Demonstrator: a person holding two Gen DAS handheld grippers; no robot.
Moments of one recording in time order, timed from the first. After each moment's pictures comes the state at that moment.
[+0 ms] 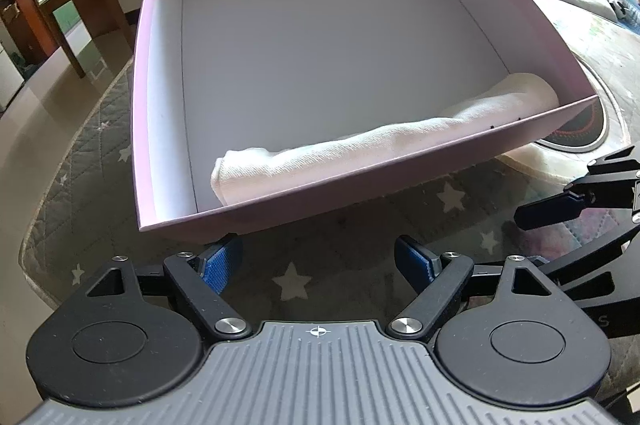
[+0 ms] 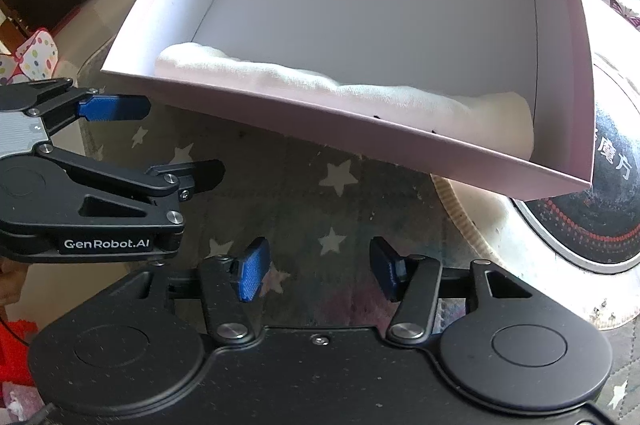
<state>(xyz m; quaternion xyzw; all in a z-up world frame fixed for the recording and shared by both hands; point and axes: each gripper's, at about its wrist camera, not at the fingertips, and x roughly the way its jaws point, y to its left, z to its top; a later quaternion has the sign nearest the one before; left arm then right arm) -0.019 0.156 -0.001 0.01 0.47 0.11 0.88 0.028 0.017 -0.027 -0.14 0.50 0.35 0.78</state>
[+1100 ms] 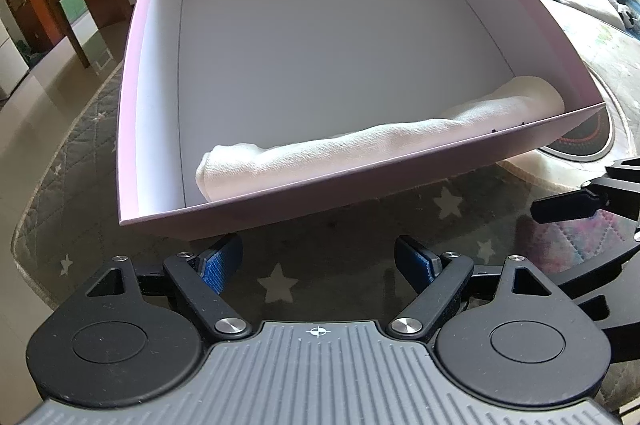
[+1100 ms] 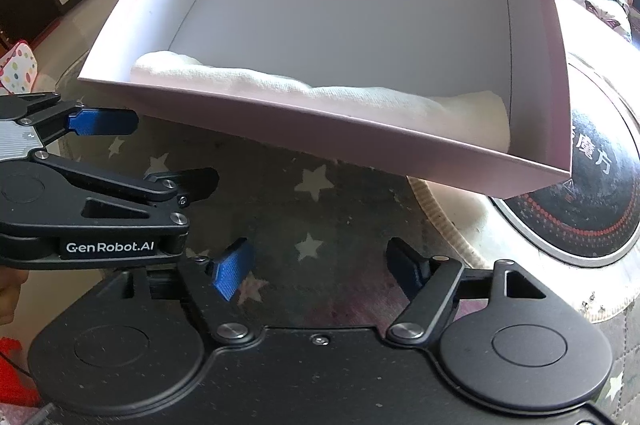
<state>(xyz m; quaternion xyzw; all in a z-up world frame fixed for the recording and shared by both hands) -0.009 0.142 -0.014 -0.01 0.47 0.13 0.88 0.045 0.041 -0.044 -0.15 0.48 0.33 0.80</state>
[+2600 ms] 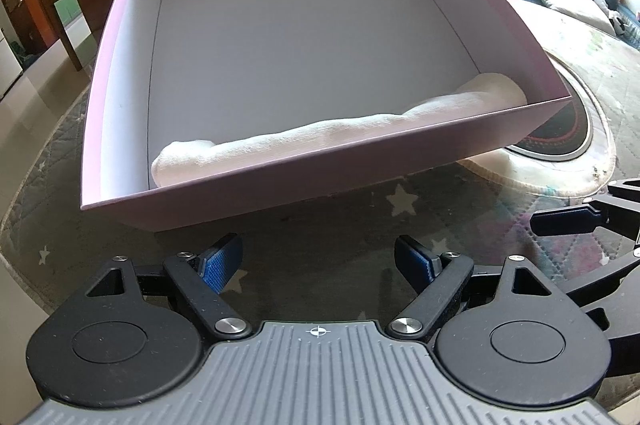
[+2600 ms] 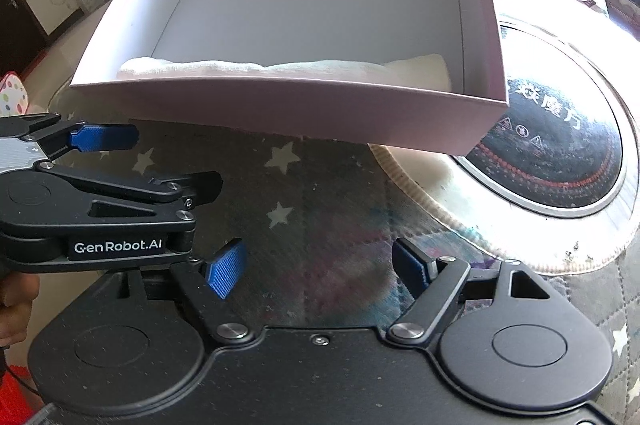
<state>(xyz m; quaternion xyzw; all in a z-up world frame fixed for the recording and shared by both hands) -0.016 0.117 -0.010 -0.02 0.45 0.11 0.88 0.027 -0.012 -0.041 -0.10 0.48 0.31 0.82</state>
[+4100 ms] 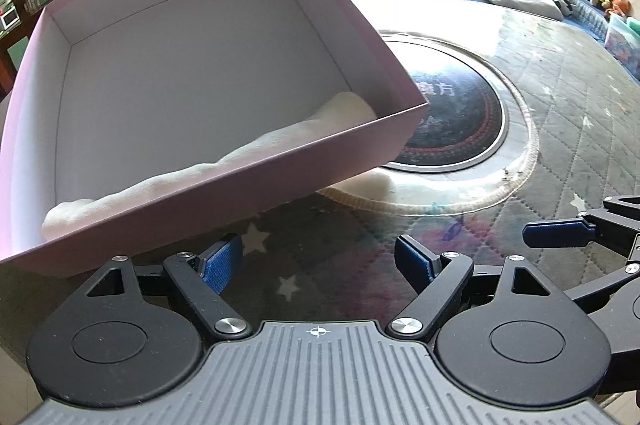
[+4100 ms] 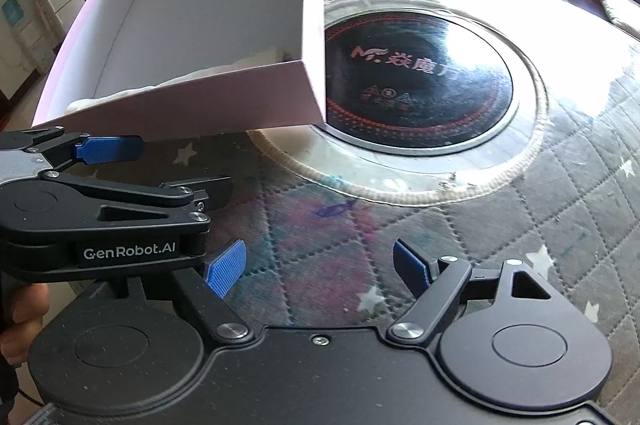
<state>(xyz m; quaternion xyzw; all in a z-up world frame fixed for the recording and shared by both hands) 0.008 0.026 -0.006 0.02 0.43 0.04 0.90 0.021 -0.105 -0.034 -0.04 0.46 0.24 0.86</state>
